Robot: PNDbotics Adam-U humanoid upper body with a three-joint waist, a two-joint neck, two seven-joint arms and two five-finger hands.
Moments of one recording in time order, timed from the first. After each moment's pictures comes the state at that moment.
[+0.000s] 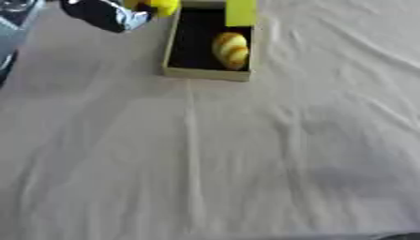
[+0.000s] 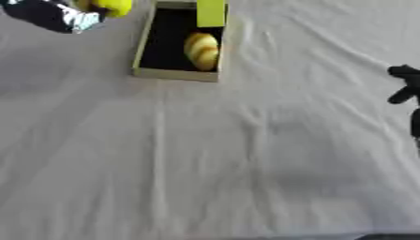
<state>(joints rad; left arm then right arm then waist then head) -1.15 0.48 -0.36 -1.38 -0.58 -0.18 -0.42 0.04 -0.55 -0.15 -1.98 -0.27 -0.60 0.08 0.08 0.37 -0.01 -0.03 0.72</state>
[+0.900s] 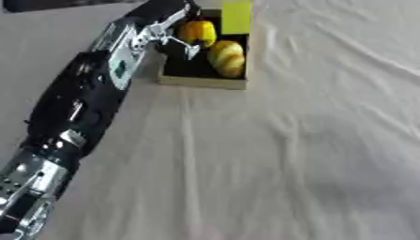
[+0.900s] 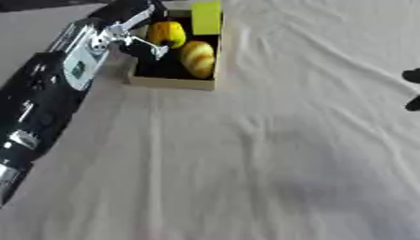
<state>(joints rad) -1.23 0.19 -0.15 -0.79 -1.04 -0.25 -0.15 0.00 -0.55 -0.14 -1.98 -0.33 -0.59 0.13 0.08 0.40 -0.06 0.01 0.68</state>
